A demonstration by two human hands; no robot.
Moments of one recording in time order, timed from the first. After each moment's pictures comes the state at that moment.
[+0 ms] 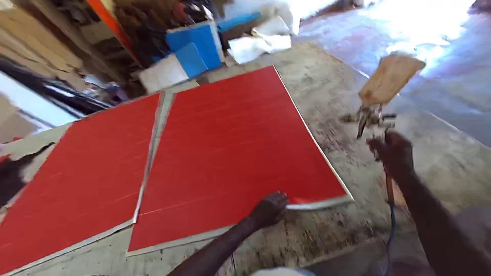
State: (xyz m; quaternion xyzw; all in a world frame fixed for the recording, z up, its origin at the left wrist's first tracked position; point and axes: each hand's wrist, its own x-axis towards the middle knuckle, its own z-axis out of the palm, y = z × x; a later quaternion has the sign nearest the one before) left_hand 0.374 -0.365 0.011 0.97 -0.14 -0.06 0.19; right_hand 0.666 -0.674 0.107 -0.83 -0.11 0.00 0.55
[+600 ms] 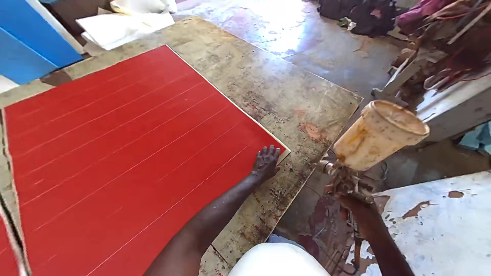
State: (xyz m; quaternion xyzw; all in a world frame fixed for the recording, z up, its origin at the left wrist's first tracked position) left_hand 0.476 -0.475 -0.010 0.96 -0.25 -0.07 0.13; right_hand 0.278 -0.729 0.109 -0.72 0.24 0.03 0.65
